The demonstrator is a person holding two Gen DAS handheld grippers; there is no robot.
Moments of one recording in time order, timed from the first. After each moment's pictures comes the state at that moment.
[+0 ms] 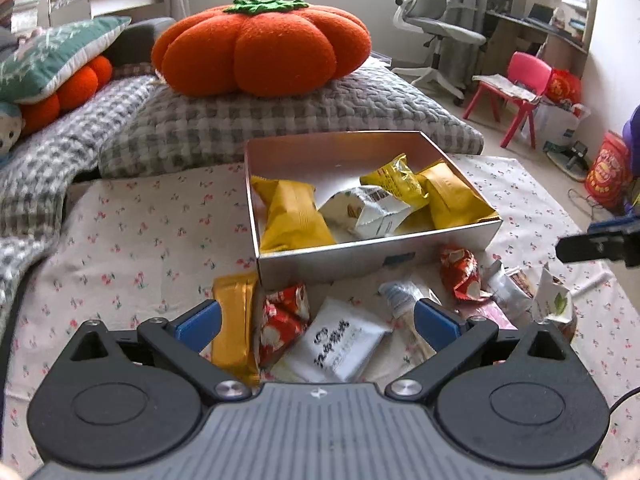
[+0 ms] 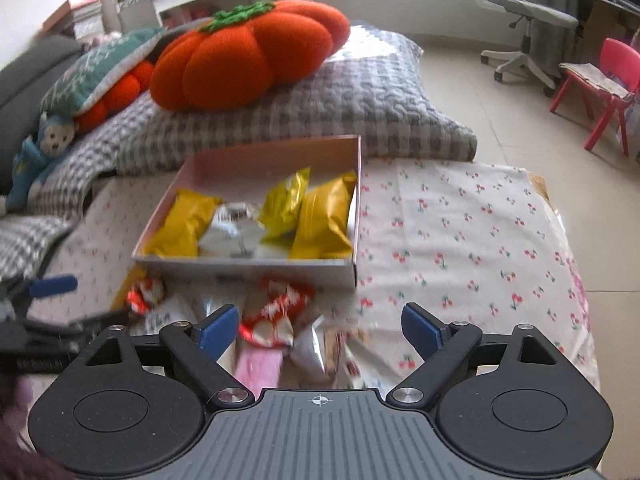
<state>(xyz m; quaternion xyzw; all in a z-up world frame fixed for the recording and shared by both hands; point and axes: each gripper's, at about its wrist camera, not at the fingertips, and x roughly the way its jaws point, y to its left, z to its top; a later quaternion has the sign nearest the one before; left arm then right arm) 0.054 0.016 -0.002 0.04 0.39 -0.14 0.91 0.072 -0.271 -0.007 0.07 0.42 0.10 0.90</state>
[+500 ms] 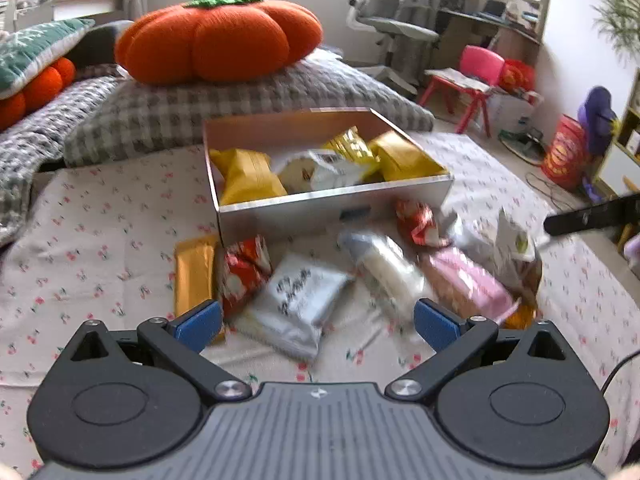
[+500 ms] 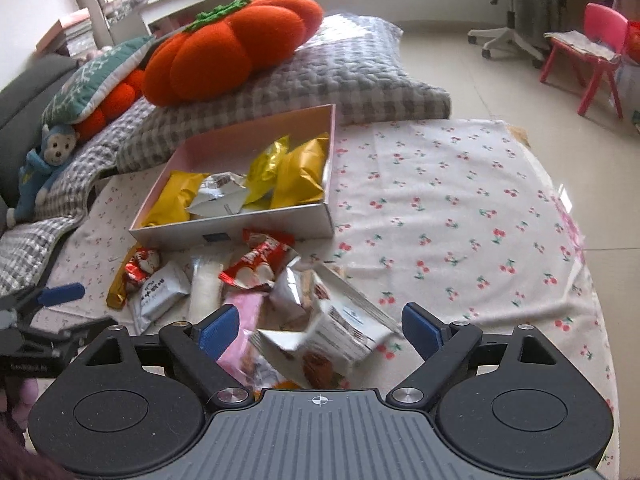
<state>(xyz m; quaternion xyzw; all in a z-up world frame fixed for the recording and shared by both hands) 0.019 0.022 -0.030 0.05 0.38 -0.21 0.90 0.030 -0.307 -0.036 0.12 0.42 0.10 0.90</state>
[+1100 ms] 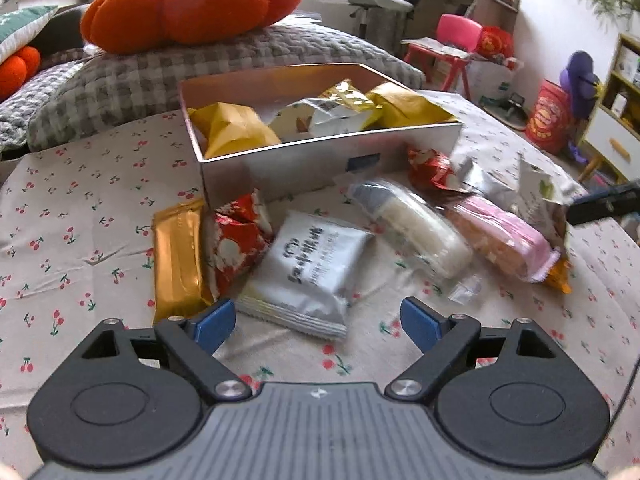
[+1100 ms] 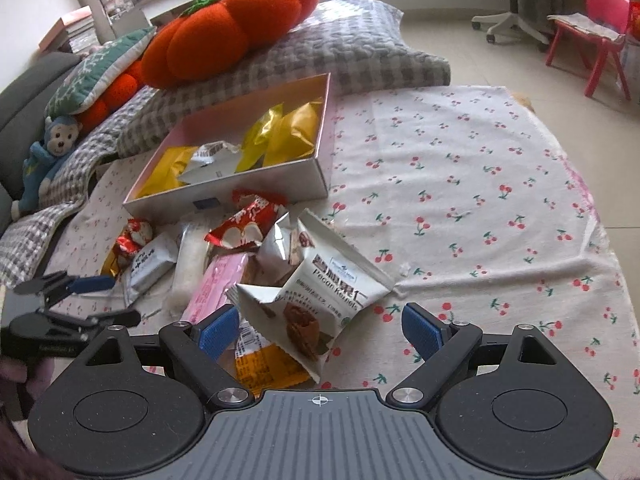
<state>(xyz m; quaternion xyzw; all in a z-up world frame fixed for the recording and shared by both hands) 0.041 0.030 -0.067 0.07 0.40 -0.25 0.88 0.021 -0.310 -0.073 0.13 0.43 0.11 0.89</state>
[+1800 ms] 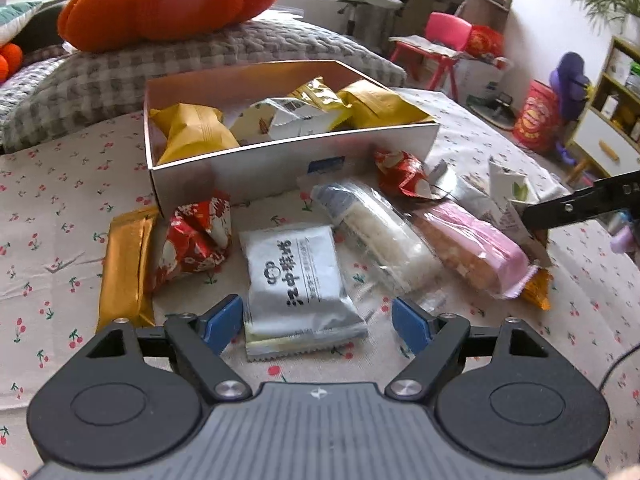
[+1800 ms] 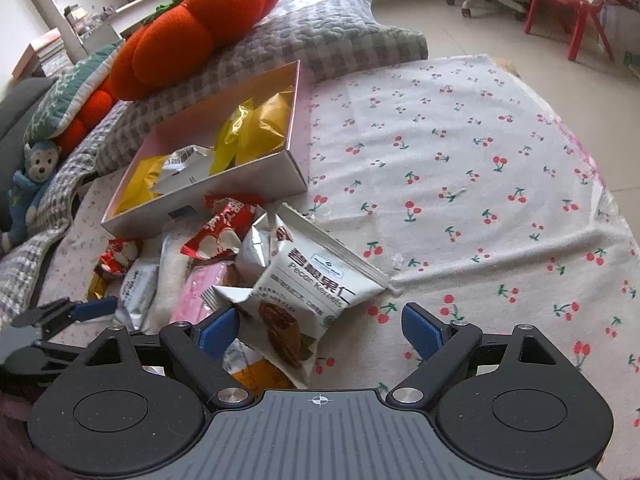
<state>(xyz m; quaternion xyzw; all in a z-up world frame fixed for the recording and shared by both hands) 0.035 0.006 -0.065 0.06 0.40 -0.26 0.87 0.037 -0.315 -0.090 0.19 0.45 0.09 0.87</state>
